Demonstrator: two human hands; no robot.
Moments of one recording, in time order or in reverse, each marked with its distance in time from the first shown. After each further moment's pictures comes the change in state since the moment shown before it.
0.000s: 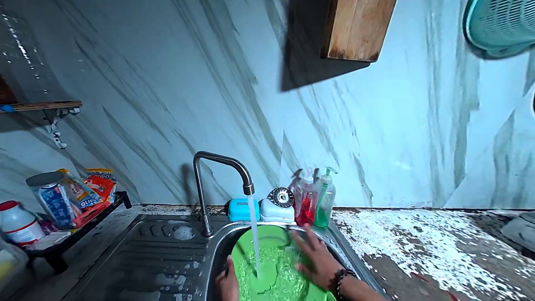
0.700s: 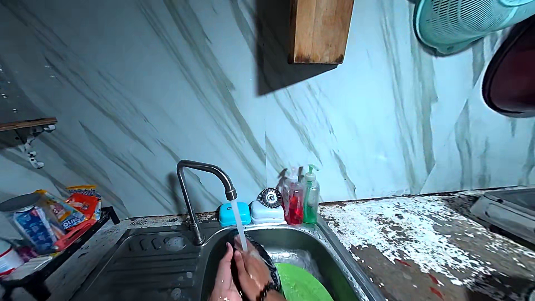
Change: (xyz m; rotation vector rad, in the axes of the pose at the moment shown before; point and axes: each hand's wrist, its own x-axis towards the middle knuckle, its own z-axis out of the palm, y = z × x) left_hand -0.040 0.074 -0.012 -0.765 -0.576 -0.180; right_hand 0.015 -0.146 0.042 0.535 0.209 -0.048
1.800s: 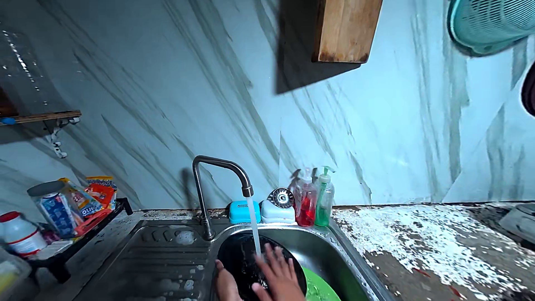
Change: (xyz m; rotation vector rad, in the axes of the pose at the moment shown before) left_hand 0.014 -0.019 -0.027 0.253 0.673 0.176; right_hand -0.037 0.049 -0.013 -0.273 -0.037 -0.145
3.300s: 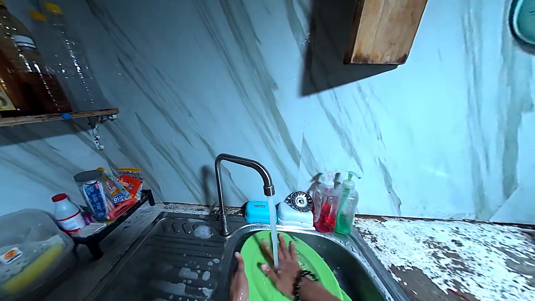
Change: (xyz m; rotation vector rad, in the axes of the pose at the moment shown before) left_hand 0.003 0.004 -0.036 0.280 -0.275 0.127; right_hand 0.057 0.017 0.003 -0.219 -0.294 -0.060
